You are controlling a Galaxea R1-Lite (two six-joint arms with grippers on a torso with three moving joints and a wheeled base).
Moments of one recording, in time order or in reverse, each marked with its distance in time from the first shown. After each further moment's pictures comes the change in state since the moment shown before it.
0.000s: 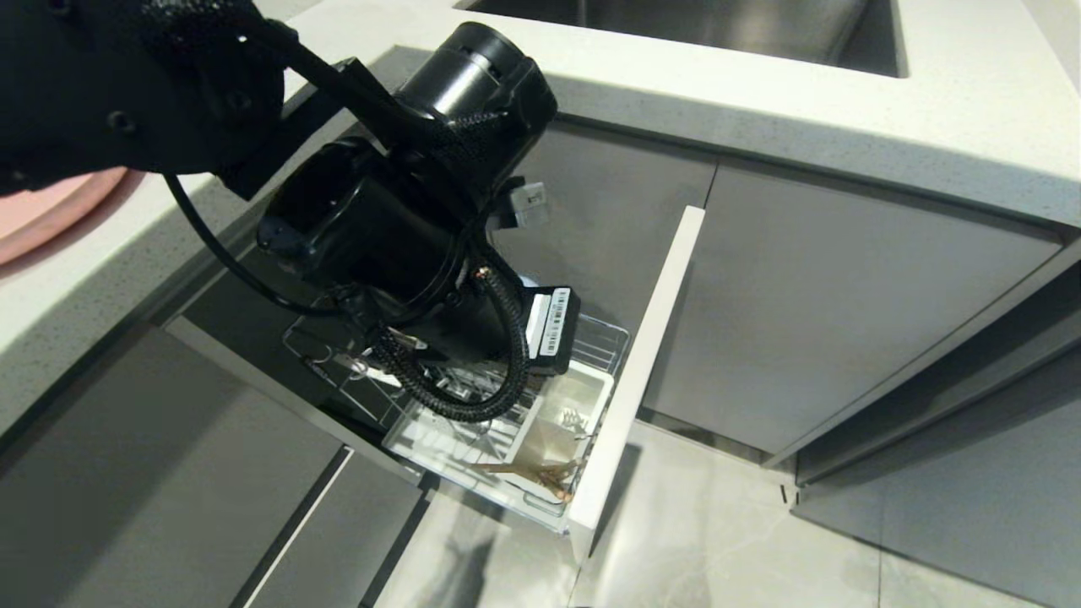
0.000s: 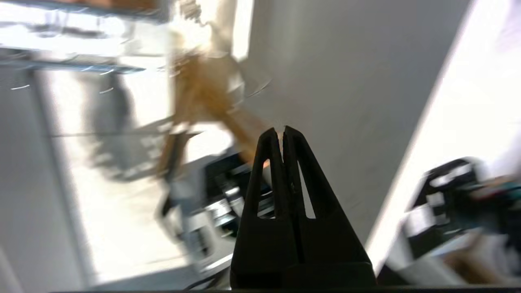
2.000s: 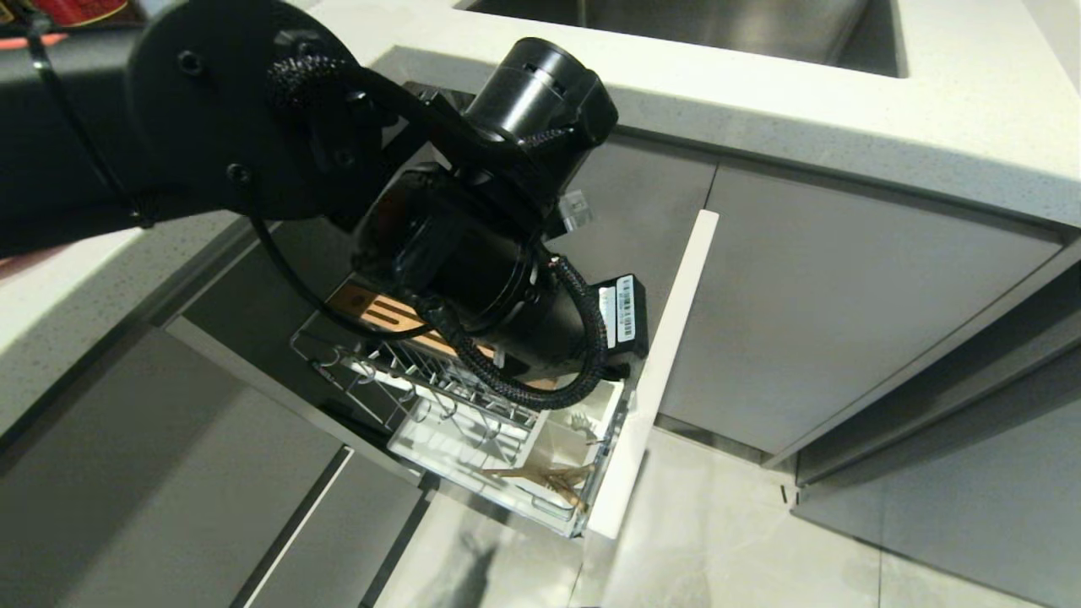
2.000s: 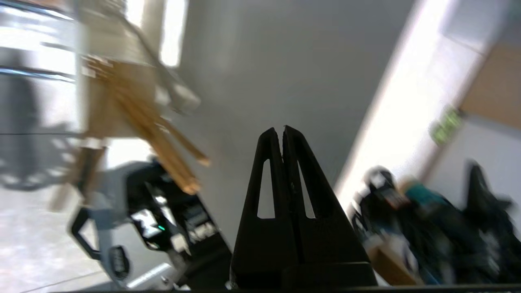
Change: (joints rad) left arm -0.035 0.056 0.000 -0.138 -0.117 -0.181; right arm 0.000 0.000 0.000 0.000 0.000 0.000
